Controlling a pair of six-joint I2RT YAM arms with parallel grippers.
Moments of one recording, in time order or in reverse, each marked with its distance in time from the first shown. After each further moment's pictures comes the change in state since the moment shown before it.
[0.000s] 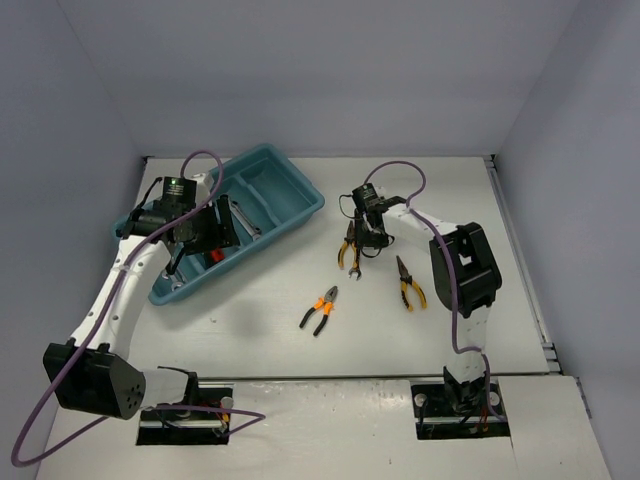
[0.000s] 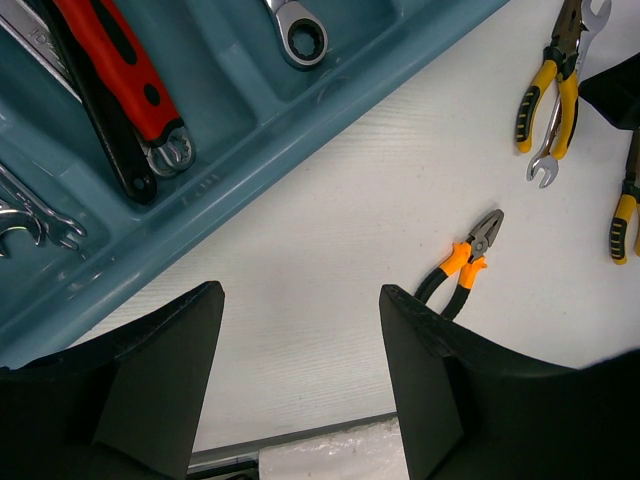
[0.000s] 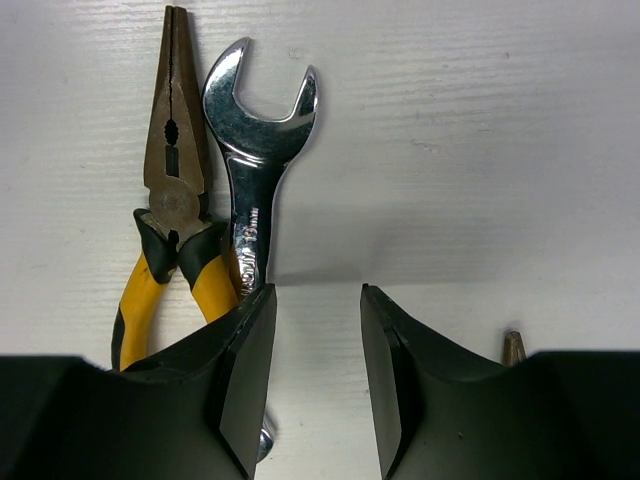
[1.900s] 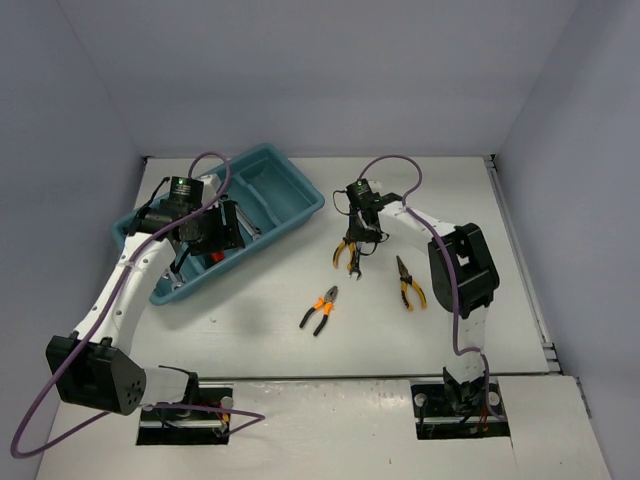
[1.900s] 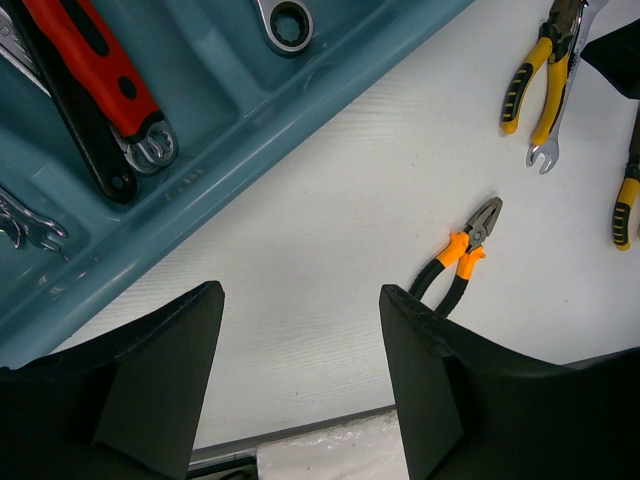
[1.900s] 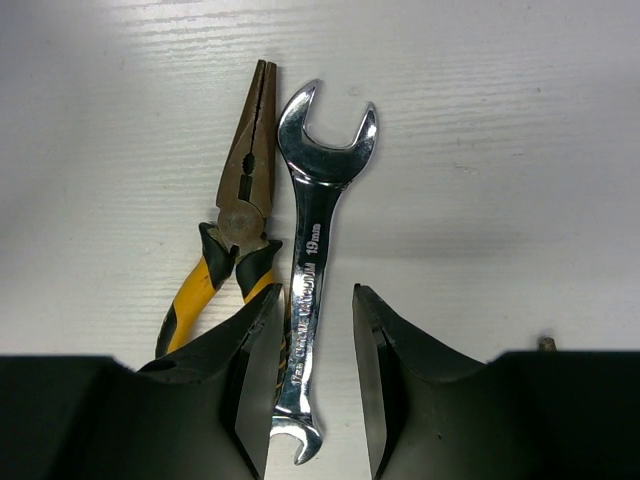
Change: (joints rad) left arm -0.030 0.025 -0.001 0.001 0.008 0.000; right arm 0.030 0.001 0.049 0.007 0.010 0.045
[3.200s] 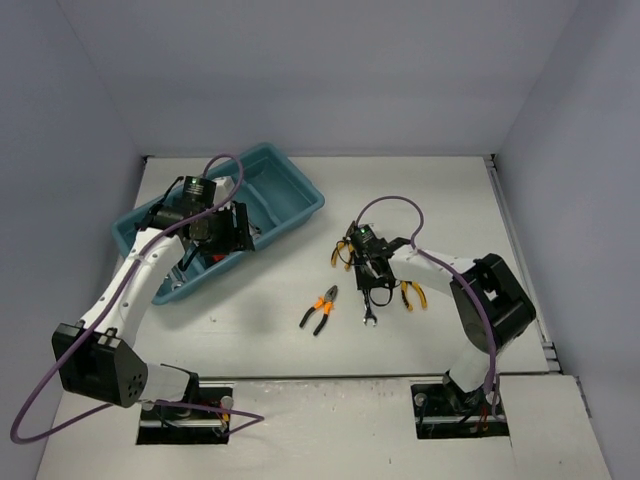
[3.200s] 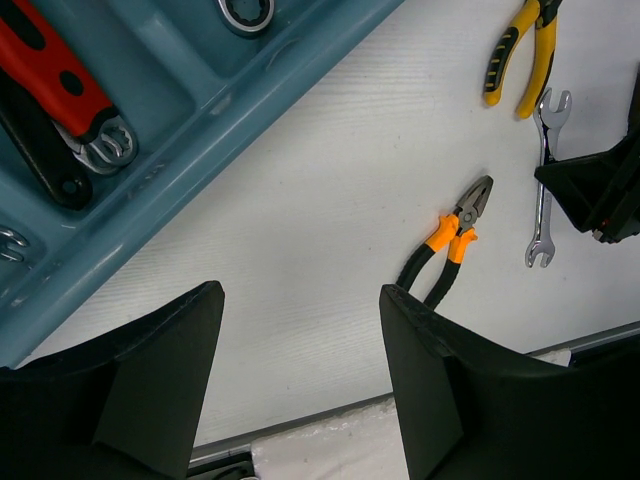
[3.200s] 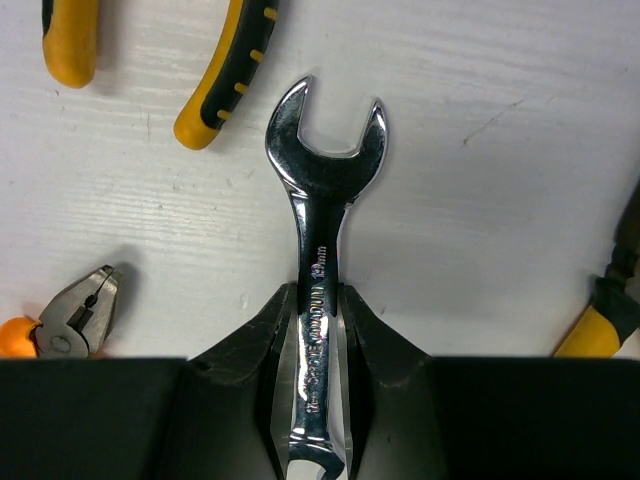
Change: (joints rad) left arm -0.050 0.036 0.005 0.002 0.018 0.001; right arm 0.133 -0.309 -0.499 0.098 -0.071 -0.027
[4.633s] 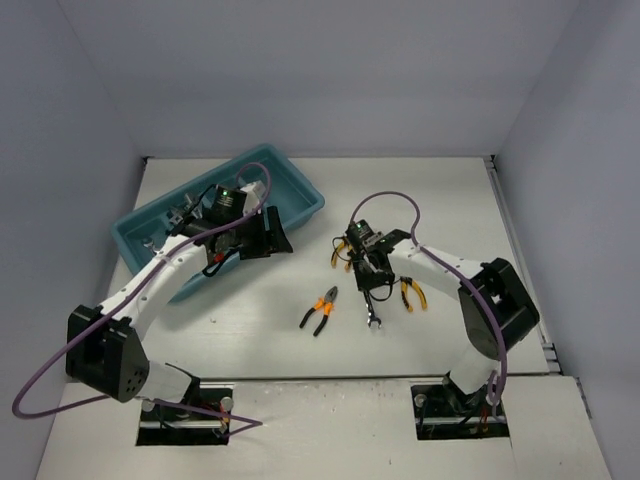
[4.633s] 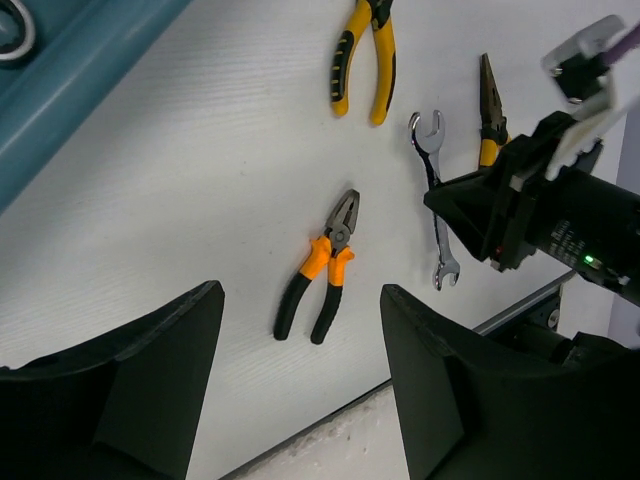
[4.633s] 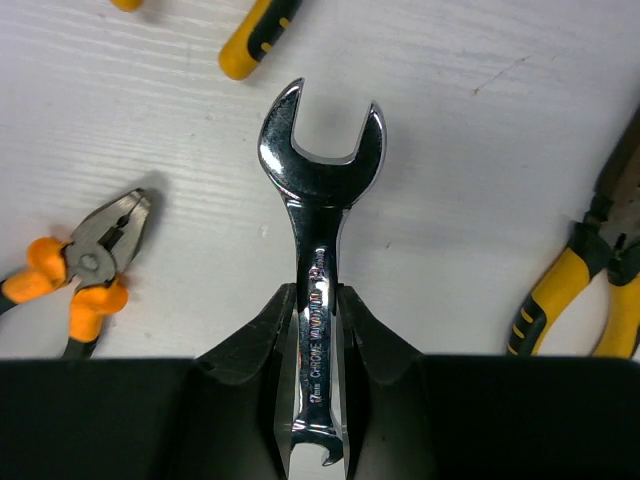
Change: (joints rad) left arm -0.157 0.052 -0.121 0.317 0.138 -0.198; right arm 0.021 -0.039 0.102 -0.196 -0.020 -0.045
